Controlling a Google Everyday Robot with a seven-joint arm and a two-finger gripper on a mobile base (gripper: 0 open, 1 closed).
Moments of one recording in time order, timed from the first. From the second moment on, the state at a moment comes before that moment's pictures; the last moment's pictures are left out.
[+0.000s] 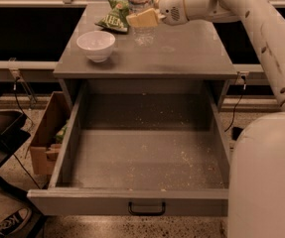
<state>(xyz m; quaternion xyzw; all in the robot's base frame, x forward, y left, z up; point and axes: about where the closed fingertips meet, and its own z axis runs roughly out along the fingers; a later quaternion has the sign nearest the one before) 0.757 -0.003 0.984 -0.49 0.64 0.29 0.51</state>
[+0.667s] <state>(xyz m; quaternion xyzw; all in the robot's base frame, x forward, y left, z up) 0.795 -0.078 0.955 -0.42 0.69 0.20 0.56</state>
